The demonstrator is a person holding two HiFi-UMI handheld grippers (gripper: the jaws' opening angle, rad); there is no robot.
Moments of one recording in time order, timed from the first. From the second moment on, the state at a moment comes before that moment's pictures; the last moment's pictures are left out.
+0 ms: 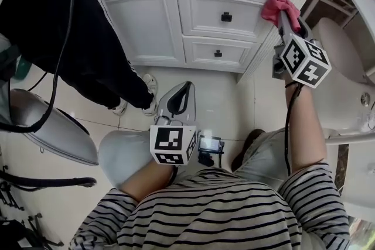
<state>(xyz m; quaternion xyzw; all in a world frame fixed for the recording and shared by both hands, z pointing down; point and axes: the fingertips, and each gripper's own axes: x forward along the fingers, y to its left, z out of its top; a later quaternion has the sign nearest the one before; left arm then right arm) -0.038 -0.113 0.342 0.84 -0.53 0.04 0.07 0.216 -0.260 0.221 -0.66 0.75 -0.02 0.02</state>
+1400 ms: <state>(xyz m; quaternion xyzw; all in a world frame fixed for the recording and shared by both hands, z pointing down) -0.024 -0.112 0.356 0.85 -0.52 0.05 0.07 0.171 -0.277 0.311 -0.64 0.77 -0.05 -0.05</state>
